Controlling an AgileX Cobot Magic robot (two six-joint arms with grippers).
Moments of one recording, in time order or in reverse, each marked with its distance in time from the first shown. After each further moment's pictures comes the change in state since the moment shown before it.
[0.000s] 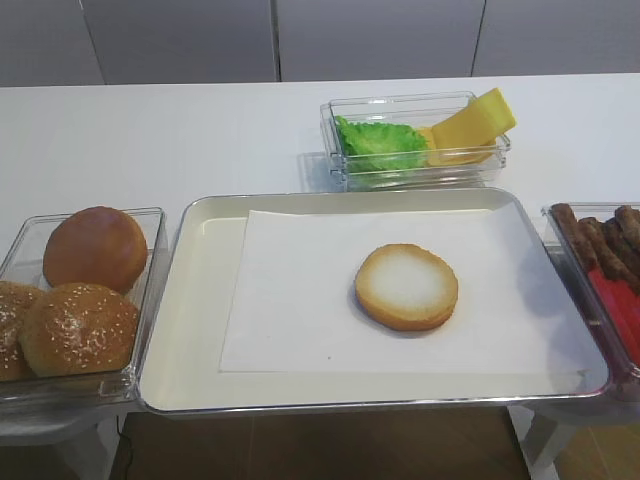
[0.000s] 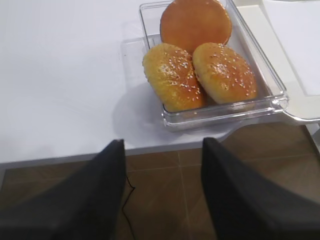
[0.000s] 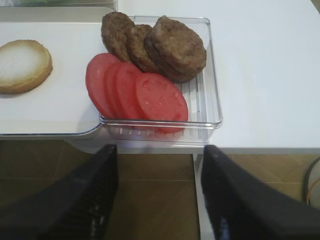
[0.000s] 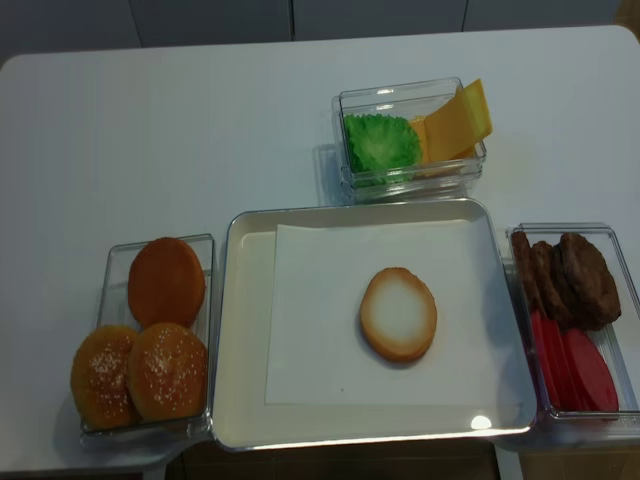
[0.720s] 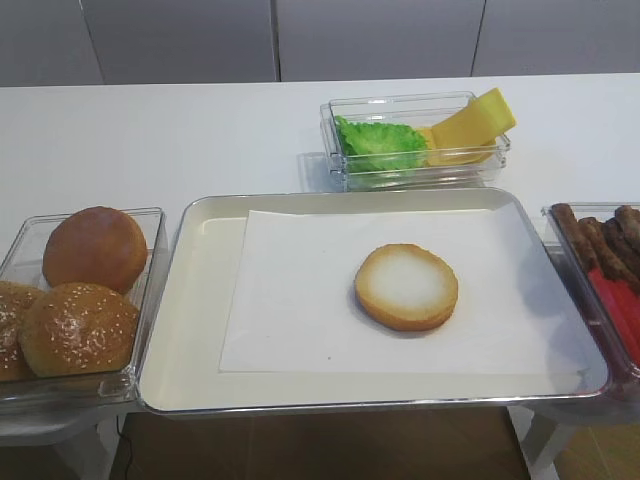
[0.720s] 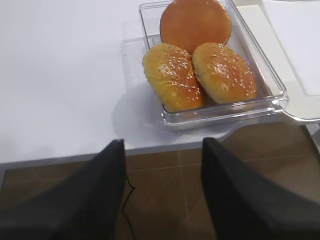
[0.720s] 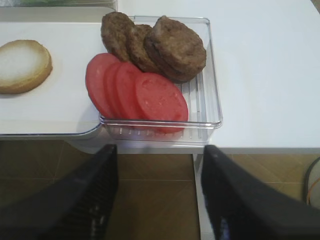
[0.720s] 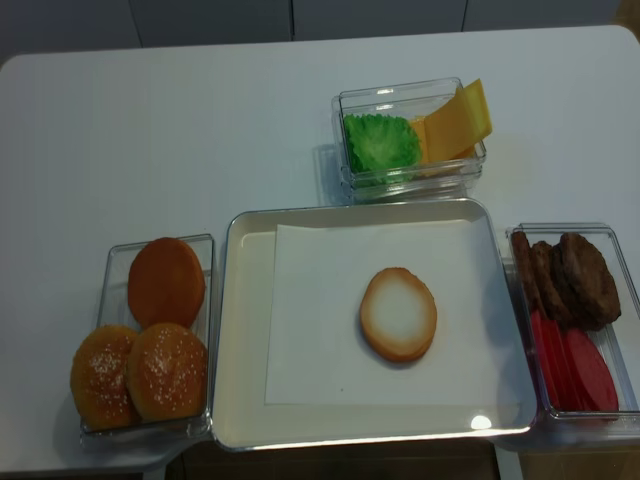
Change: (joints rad) left arm 0.000 0.000 0.000 0.000 0.000 0.000; right arm 0.000 0.000 0.000 0.000 0.000 0.000
